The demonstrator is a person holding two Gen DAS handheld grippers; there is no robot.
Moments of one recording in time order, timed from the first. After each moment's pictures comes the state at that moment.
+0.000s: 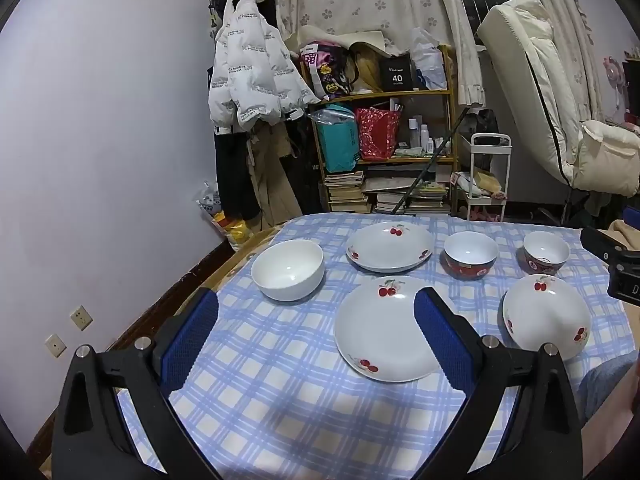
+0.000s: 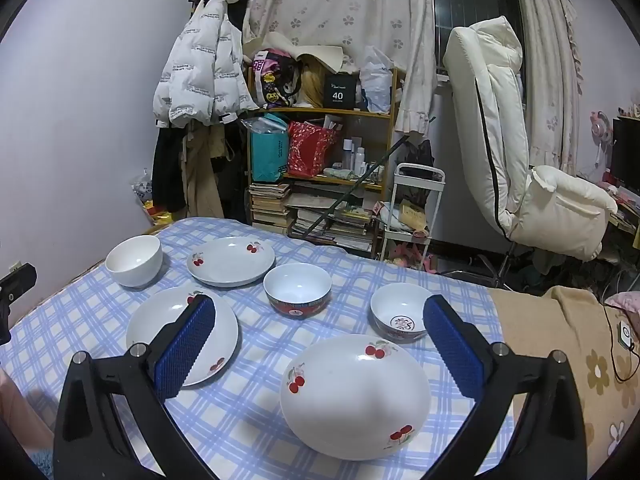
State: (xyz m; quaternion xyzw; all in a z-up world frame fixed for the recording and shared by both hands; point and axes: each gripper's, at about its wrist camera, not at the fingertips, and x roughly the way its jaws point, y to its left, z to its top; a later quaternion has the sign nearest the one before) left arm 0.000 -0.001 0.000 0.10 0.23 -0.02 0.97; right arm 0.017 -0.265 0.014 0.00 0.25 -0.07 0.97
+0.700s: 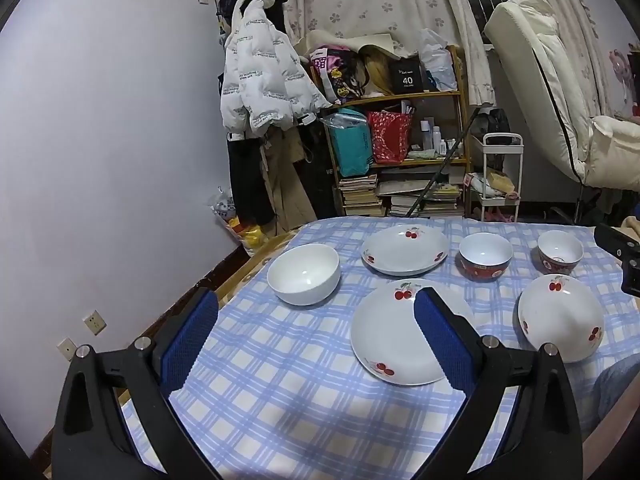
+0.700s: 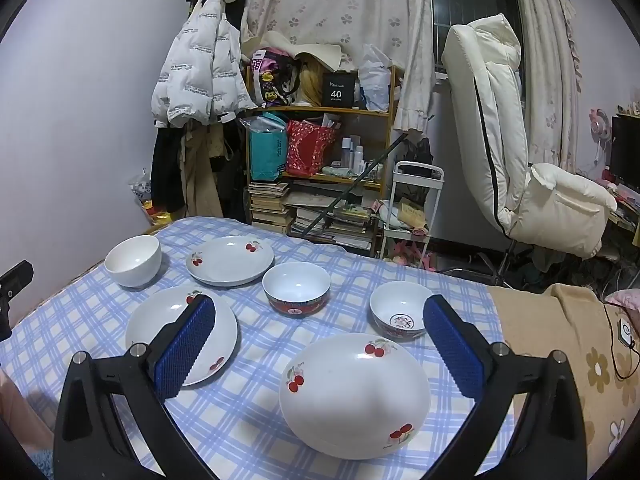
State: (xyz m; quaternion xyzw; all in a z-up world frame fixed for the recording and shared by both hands) left arm -0.001 0.001 -0.004 0.11 0.22 0.00 0.97; right arm 0.017 -0.264 0.013 0.00 0.25 -0.07 0.97
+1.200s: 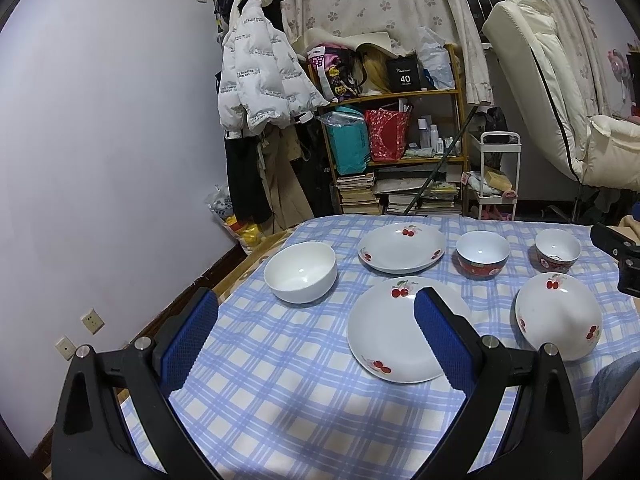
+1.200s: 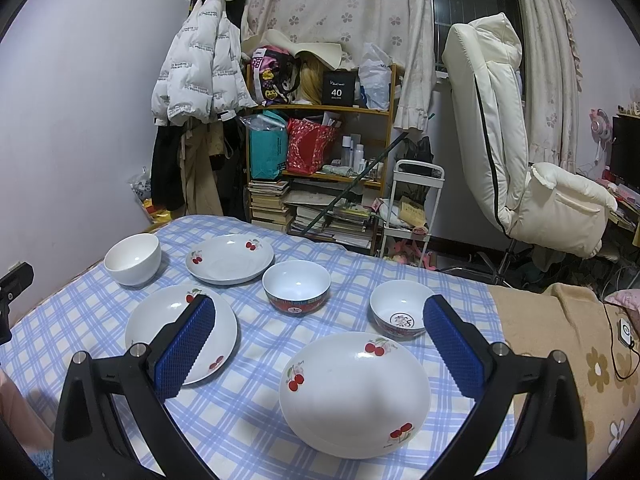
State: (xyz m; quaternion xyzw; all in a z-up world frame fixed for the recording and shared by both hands) left arm -0.004 -0.005 -0.006 0.11 0.22 0.00 0.97; right arm 0.019 -0.264 0.012 0.00 0.25 -0.07 0.96
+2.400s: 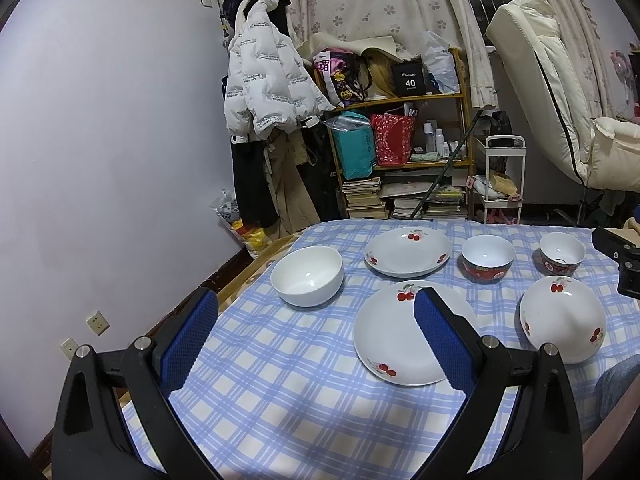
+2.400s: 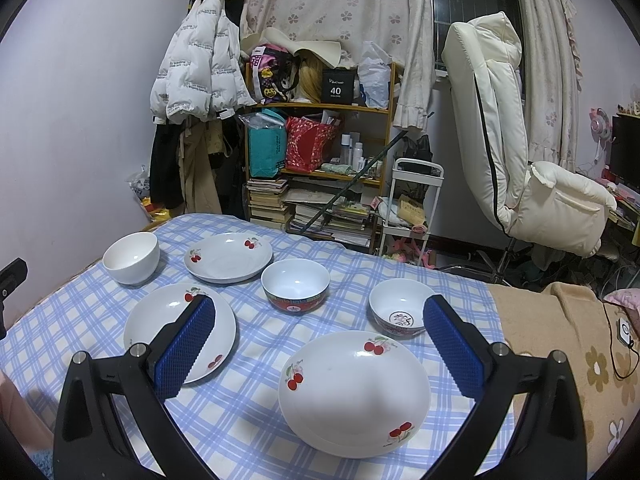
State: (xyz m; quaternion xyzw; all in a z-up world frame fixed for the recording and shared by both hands) left arm -0.003 0.004 -0.002 0.11 0.21 0.00 0.97; right arm 0.020 -0.263 0.010 0.00 0.26 -0.07 0.96
